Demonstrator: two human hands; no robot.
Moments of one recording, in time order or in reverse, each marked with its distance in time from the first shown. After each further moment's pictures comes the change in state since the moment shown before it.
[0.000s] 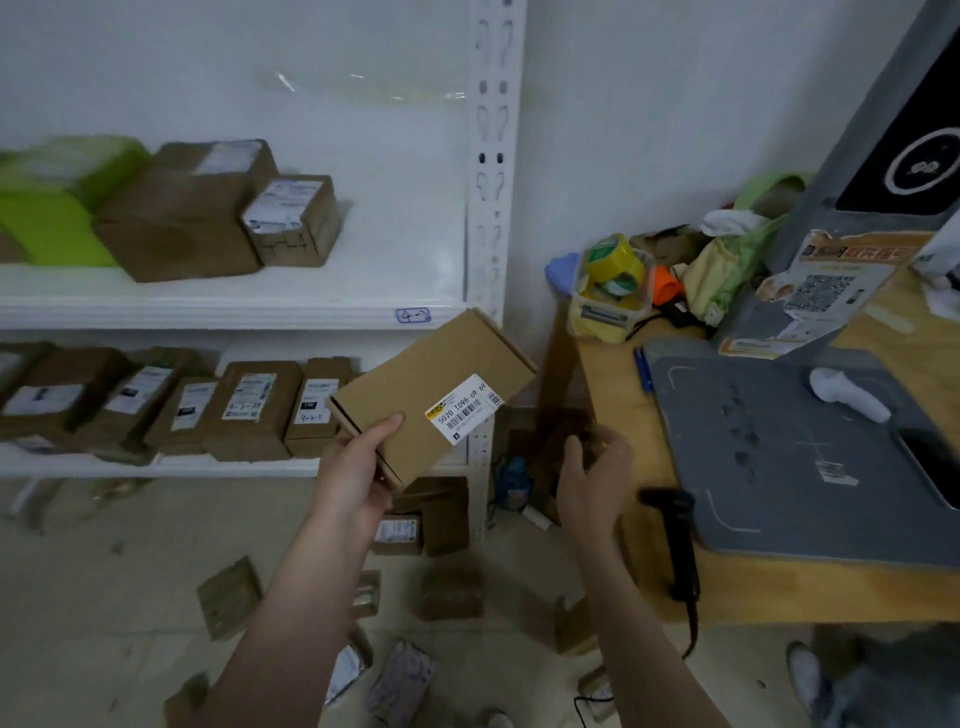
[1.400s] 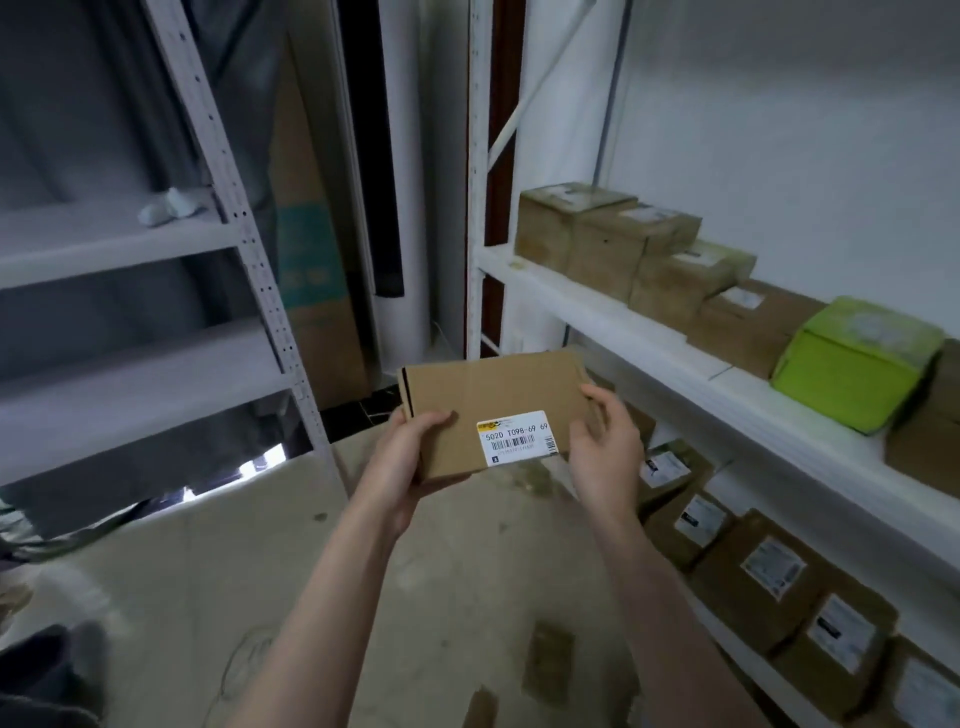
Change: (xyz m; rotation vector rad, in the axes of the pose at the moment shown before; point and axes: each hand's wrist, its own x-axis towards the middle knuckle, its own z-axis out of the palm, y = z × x) left_hand -0.114 0.284 -0.569 -0.238 0.591 0.515; right_hand -0.520 -0.372 0.345 0.380 -1.096 -0.506
